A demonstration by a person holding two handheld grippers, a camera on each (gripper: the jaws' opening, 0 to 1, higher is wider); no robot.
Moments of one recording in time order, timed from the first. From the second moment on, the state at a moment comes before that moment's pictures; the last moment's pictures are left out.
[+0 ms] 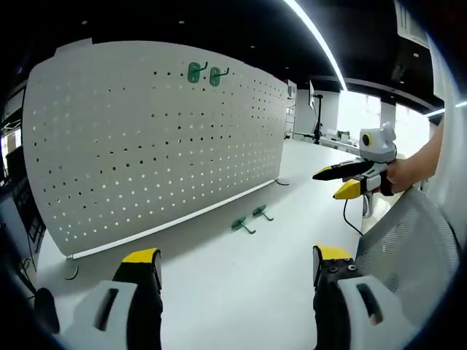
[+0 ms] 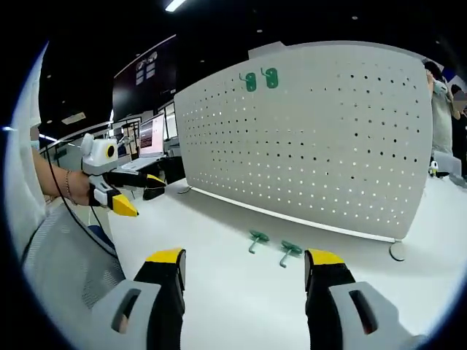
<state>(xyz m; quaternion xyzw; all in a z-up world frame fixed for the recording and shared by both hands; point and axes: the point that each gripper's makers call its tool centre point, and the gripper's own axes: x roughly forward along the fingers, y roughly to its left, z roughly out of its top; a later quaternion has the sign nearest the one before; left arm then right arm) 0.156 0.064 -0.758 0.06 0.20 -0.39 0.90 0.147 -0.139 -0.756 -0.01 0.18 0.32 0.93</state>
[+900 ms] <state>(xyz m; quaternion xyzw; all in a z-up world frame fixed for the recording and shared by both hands) 0.179 0.021 -0.780 0.15 0.27 -0.48 0.82 0.145 -0.142 -0.754 -0.01 0.18 0.32 0.93</state>
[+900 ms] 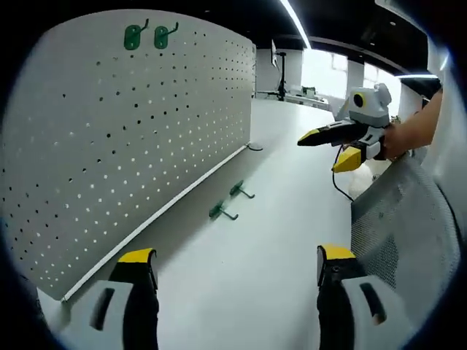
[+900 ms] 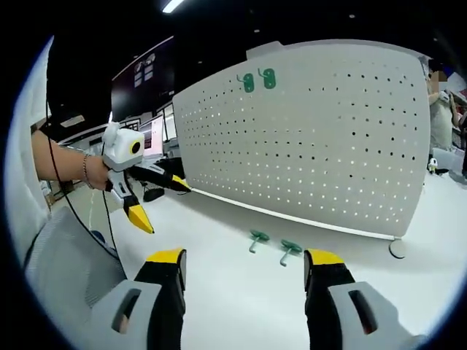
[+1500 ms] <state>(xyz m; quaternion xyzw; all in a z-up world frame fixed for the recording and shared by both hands) 0.202 0.002 -0.794 0.20 0.30 -0.51 0.78 0.145 -0.140 -0.758 0.00 0.19 0.32 0.93</state>
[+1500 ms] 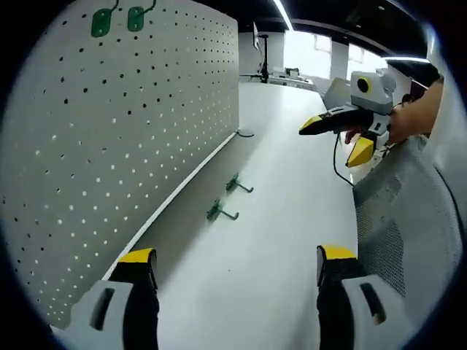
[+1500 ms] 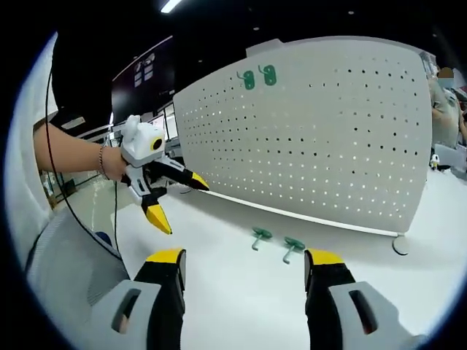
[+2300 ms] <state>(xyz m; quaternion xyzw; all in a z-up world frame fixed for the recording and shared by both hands) 0.222 -0.019 -0.813 0.26 0.31 -0.57 0.72 0.145 -0.142 -0.762 0.01 0.19 0.32 0.93</state>
